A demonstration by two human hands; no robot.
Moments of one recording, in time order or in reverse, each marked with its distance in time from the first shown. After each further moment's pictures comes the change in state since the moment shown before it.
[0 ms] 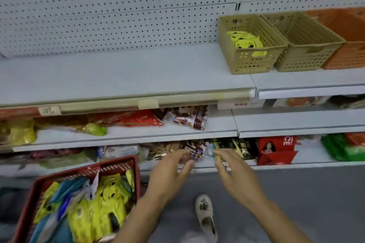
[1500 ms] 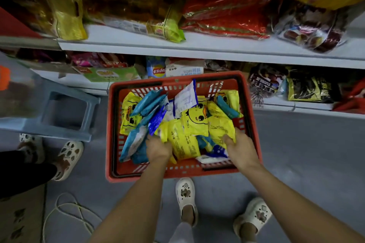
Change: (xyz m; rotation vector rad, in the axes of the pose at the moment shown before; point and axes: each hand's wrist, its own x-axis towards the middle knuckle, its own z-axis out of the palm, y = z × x) left_hand -0.152 -0.442 -0.020 -0.108 -0.013 -1.126; right_hand -0.038 -0.130 0.398 -0.001 -0.333 0.559
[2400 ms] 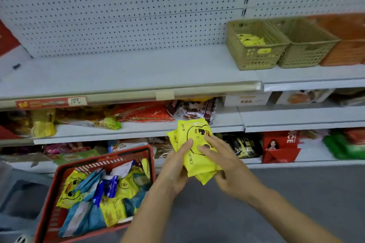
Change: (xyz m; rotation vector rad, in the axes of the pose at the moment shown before) left_hand -0.362 0.277 0.039 -1.036 -0.868 0.378; right_hand -0.085 0.096 -0.358 -0.116 0.234 -0.951
